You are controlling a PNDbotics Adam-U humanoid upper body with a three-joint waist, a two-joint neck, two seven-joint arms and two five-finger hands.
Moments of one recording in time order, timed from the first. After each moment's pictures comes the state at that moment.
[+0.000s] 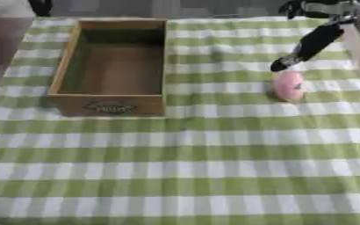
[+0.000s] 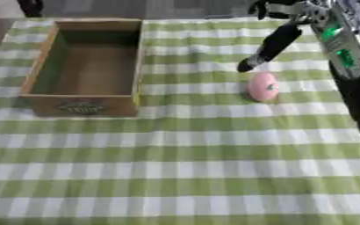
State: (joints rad) left arm -0.23 0.19 0.40 -1.98 0.39 -0.24 -0.12; right arm -0.86 -0.67 0.17 -1.47 1.03 0.06 0.91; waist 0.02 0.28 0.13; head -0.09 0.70
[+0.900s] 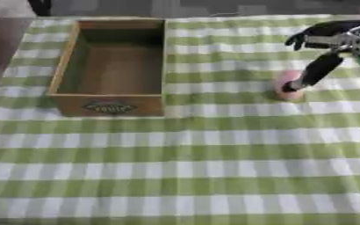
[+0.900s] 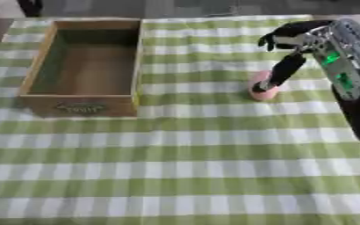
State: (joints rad) left arm -0.23 0.19 0.40 -1.98 0.39 -0.25 -0.11; right arm -0.77 -0.68 0.18 -1.40 1.04 0.06 0.91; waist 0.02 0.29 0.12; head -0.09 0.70
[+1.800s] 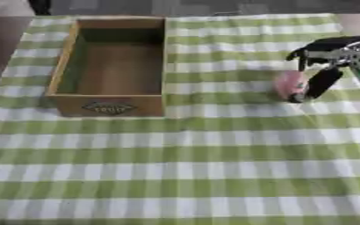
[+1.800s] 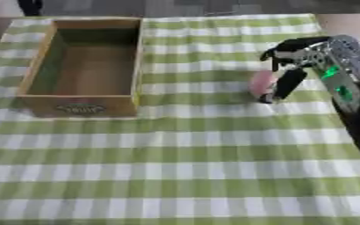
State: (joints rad) left arm -0.23 0.19 0.40 -1.98 0.39 -0.24 -0.12; right arm -0.74 -0.67 0.18 -1.41 1.01 0.07 0.91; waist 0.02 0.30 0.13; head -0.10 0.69
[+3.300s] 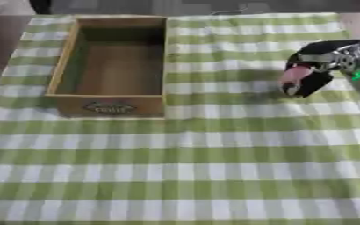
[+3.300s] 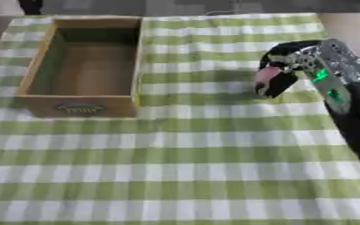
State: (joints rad) left arm -0.23 0.19 0.41 -1.98 0.39 -0.24 -0.12; right arm -0.76 -0.67 0.21 -1.39 1.04 0.09 0.91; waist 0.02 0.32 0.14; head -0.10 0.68
